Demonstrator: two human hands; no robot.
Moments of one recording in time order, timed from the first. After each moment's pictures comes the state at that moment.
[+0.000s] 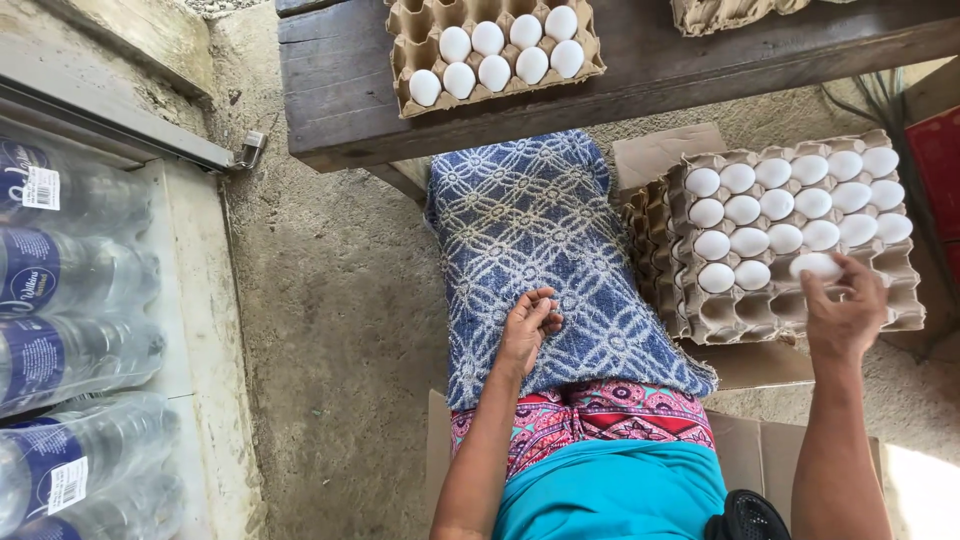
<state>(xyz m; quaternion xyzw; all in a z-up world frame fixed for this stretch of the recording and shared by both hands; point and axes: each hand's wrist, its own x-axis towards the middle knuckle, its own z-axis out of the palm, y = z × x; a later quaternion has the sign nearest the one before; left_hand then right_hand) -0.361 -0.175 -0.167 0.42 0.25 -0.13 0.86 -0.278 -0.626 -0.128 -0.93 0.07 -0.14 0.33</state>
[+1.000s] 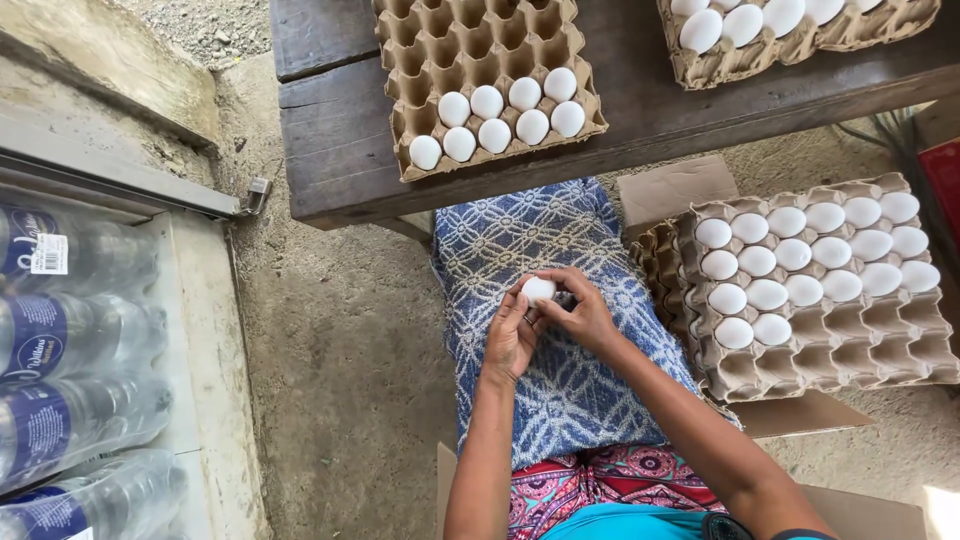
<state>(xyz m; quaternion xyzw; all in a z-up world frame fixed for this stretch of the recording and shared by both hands) -0.269 -0.130 -0.149 0.26 0.20 -0.07 0.94 -0.210 -0.281 -0.101 -0.76 -0.17 0.10 0.62</state>
